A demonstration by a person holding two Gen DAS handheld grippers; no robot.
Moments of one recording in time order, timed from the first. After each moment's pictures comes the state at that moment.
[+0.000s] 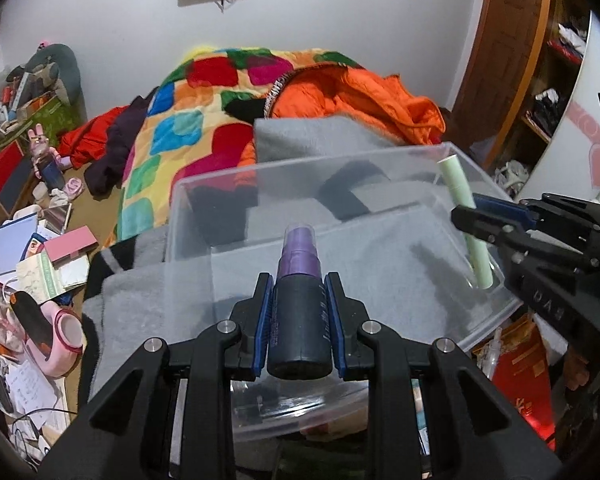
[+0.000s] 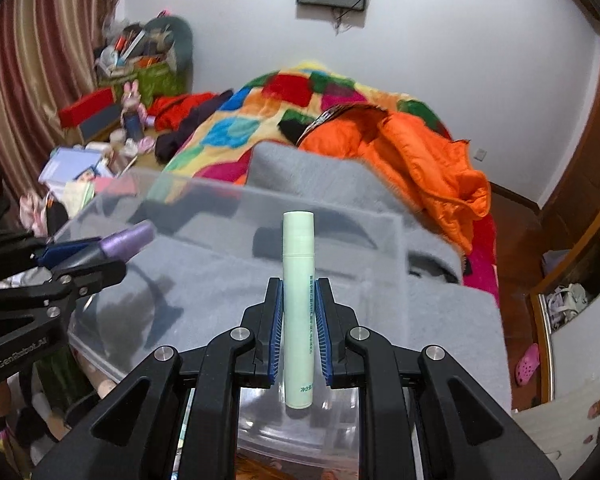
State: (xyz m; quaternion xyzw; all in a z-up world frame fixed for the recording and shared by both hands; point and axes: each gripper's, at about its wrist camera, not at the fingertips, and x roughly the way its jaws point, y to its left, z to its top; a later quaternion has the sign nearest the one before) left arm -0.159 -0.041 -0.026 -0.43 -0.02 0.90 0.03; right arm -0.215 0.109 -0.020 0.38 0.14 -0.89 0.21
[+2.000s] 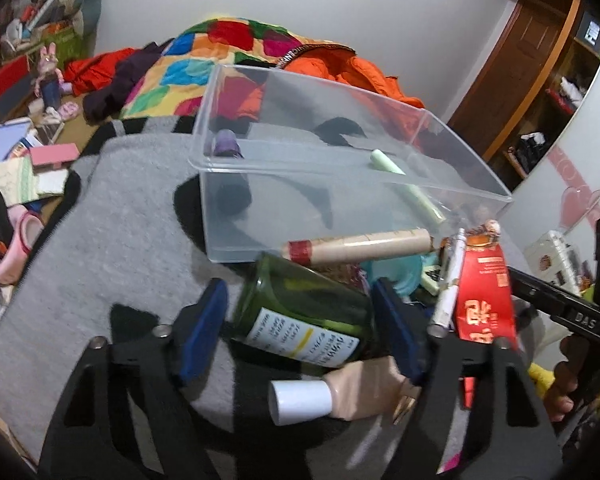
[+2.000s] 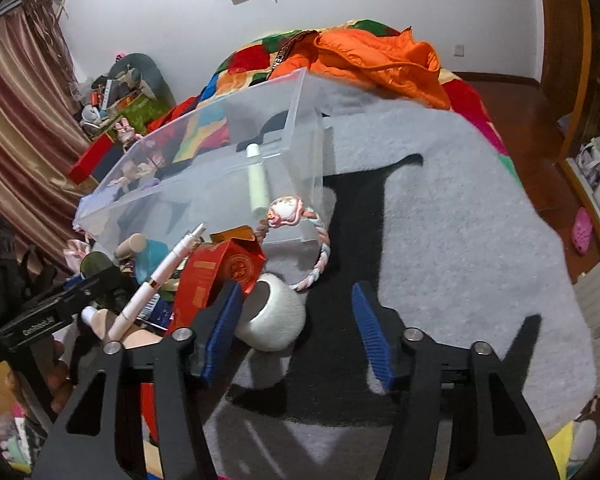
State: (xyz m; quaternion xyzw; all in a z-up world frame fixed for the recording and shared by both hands) left arm -0.061 -0.054 -0.065 -0.43 -0.15 0.89 0.05; right arm -0.125 0.222 -0.055 0.47 -0.07 -0.86 0.21
